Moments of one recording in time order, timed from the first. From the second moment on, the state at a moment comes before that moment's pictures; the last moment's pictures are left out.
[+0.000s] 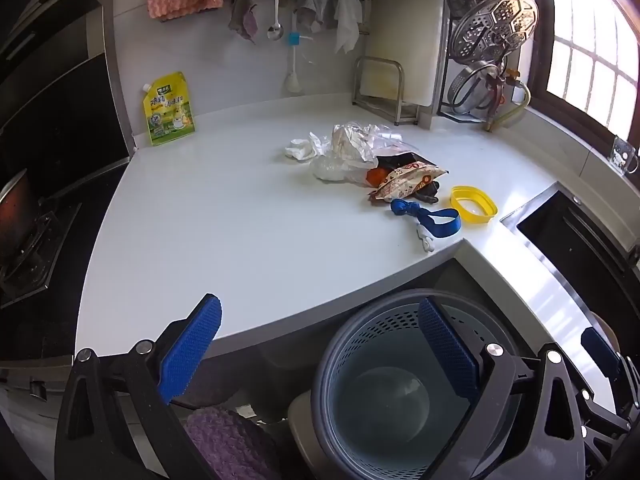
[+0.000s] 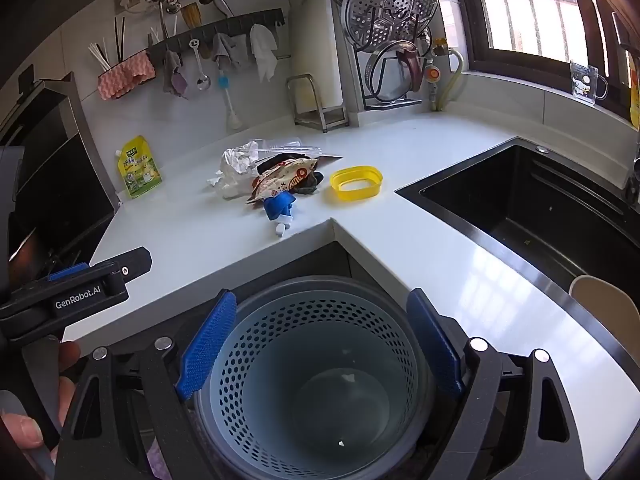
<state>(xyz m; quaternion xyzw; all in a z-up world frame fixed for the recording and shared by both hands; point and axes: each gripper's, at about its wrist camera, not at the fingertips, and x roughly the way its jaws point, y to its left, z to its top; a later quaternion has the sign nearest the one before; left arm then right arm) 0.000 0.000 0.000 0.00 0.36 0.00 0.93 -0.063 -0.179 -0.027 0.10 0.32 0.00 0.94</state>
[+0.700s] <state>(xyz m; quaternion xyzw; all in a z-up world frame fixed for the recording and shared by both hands) -0.004 0.000 0.003 0.01 0.35 0.00 0.93 -0.068 -0.181 -0.024 0.11 0.31 0.01 0.95</state>
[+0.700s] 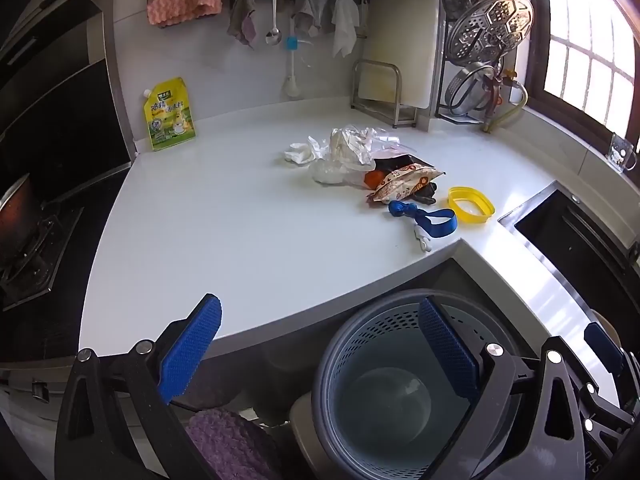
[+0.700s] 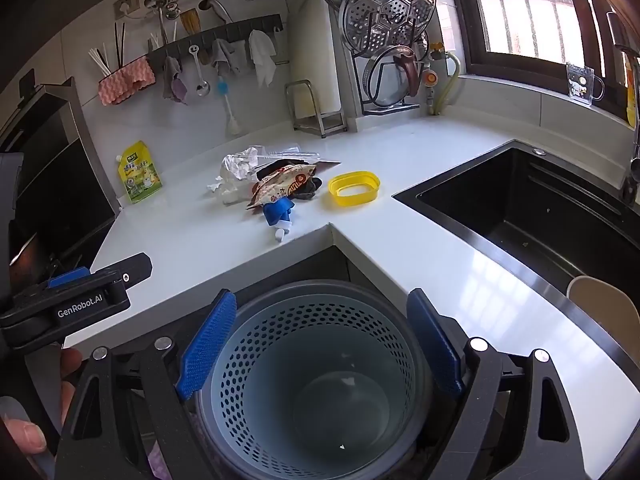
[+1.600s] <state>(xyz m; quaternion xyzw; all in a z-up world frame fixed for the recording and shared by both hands) -0.004 0.000 0.001 0.01 0.35 0.00 0.94 -0.070 -0.181 -0.022 0.11 0.31 0.00 0.95</state>
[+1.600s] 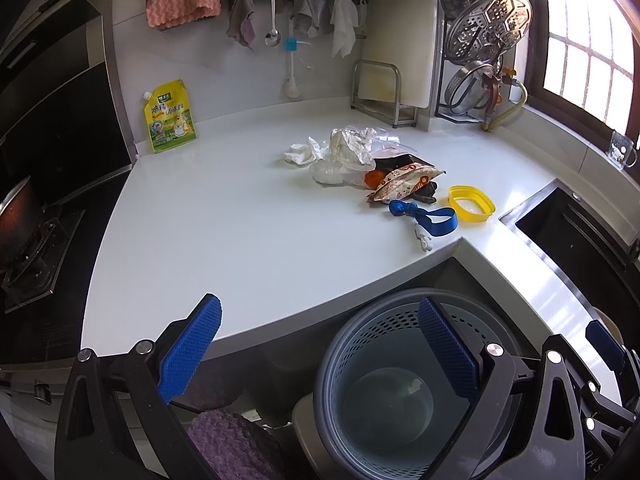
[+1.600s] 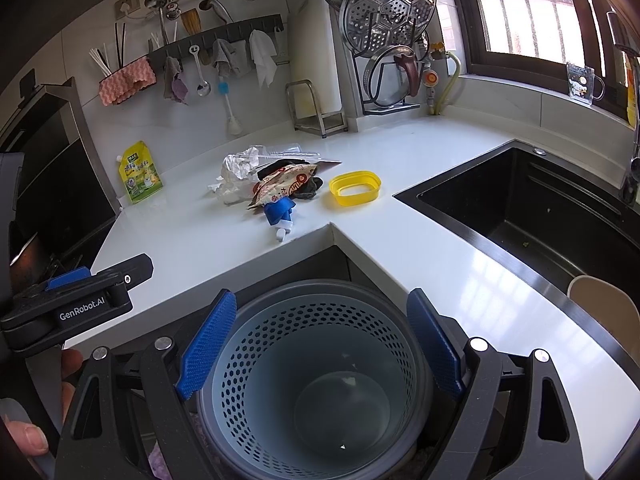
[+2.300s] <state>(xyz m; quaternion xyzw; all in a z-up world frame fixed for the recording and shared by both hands) -0.003 0.000 -0.002 0.01 0.36 0.00 0.93 -0.070 -0.182 -0.021 0.11 0.31 0.00 0.95</state>
